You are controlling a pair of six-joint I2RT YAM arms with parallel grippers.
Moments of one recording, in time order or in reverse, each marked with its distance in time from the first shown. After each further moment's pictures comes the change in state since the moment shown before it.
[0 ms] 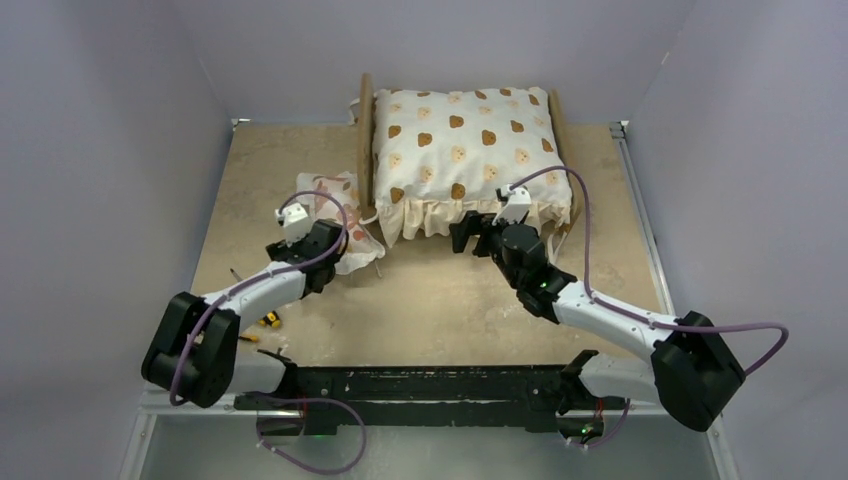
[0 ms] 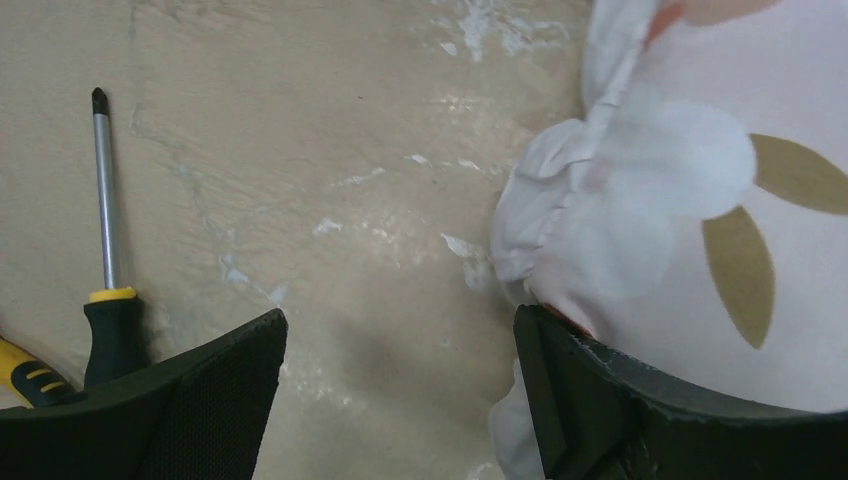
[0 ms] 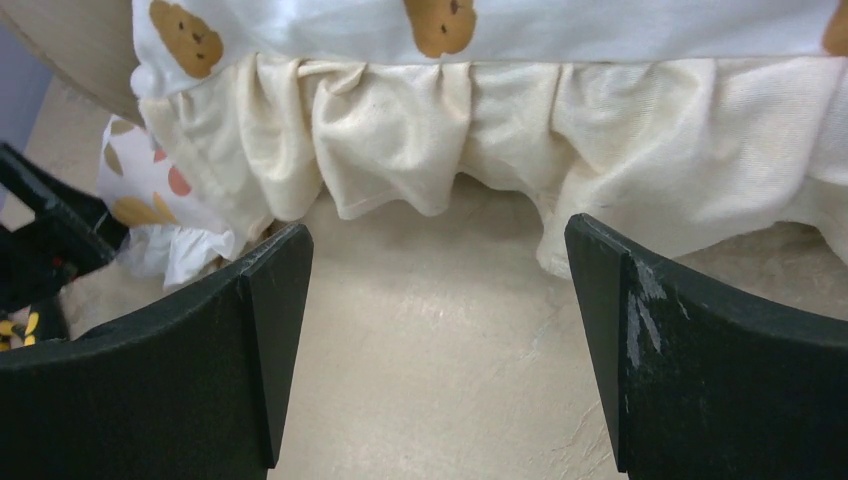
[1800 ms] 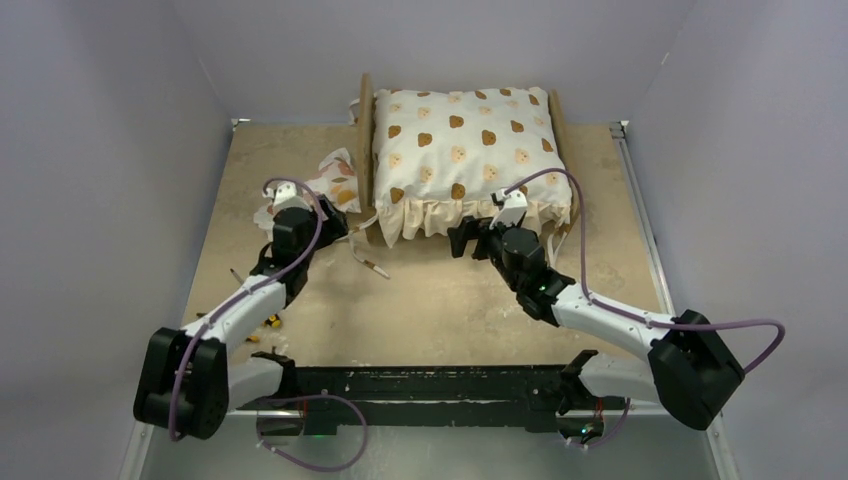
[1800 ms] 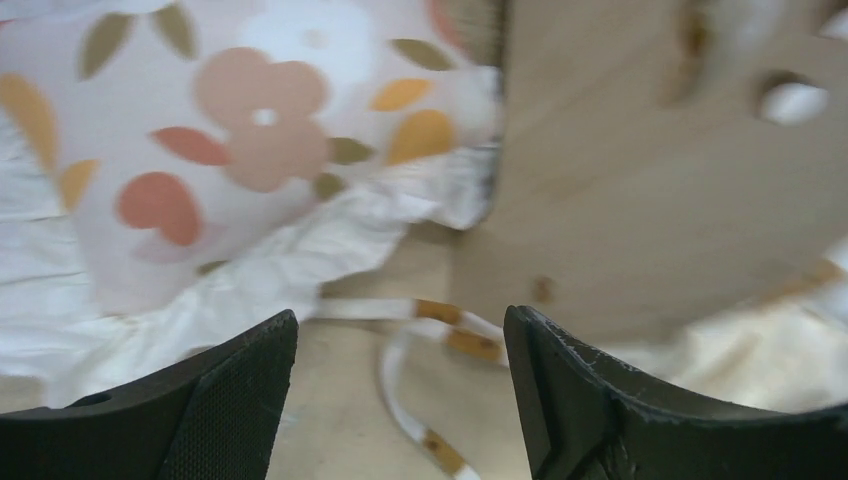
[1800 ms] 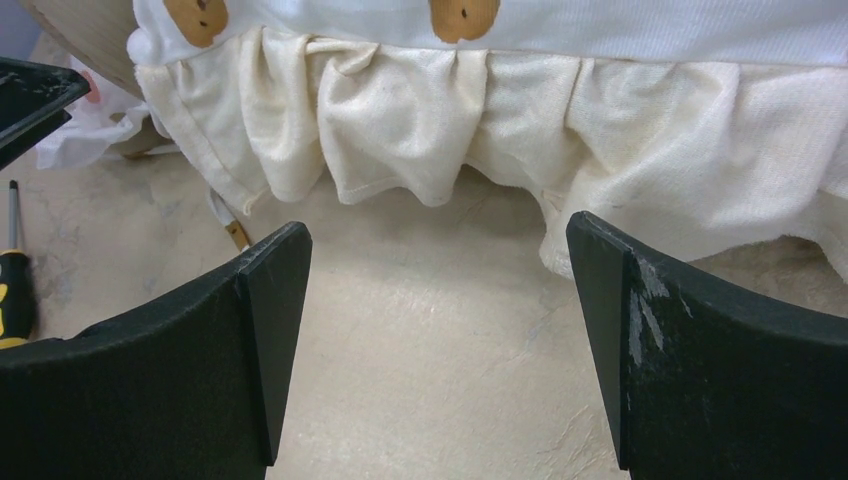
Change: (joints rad) left arm 0.241 -0.083 -0.051 0.481 0.573 0.141; right arm 0.008 0.018 -0.027 0.059 -0.042 -0.071
